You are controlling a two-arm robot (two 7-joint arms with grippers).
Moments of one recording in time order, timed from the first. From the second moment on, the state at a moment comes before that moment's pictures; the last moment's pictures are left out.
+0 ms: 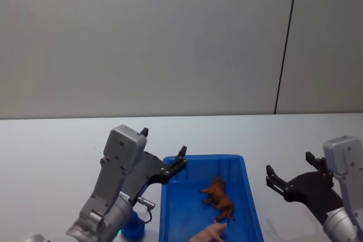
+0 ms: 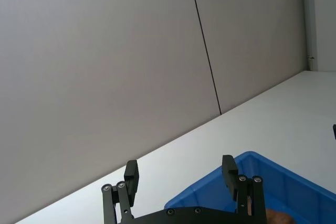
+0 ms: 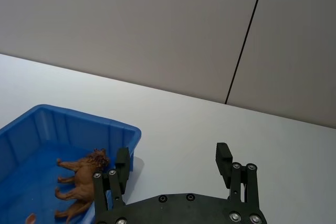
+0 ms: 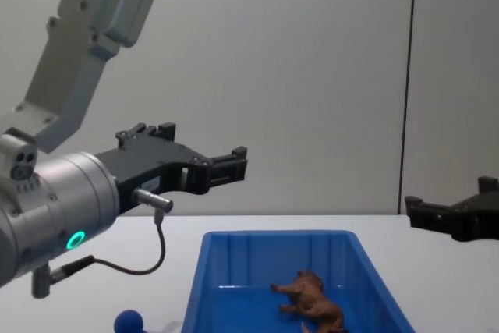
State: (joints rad) left arm -0.23 0.39 0.45 -1.63 -0.21 0.03 -0.01; right arm 0.05 0.22 -0.23 -1.70 0.08 0.20 0.04
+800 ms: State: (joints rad) left arm -0.17 0.47 0.39 -1.68 -0.35 0.19 -0.01; right arm 0.03 0.23 -0.23 -1.71 0.08 0.20 0.01
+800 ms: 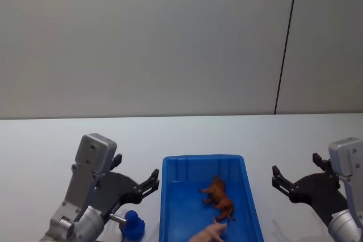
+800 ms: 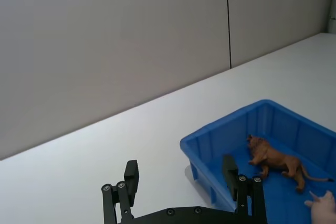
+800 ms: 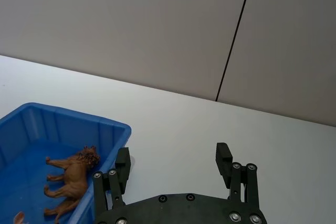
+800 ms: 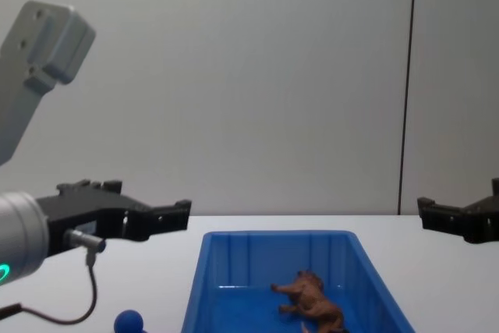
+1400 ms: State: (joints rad) left arm -0.13 0.51 0.37 -1.65 -0.42 0.26 -0.05; right arm 0.03 0.23 -0.23 -1.72 0.08 0.20 0.01
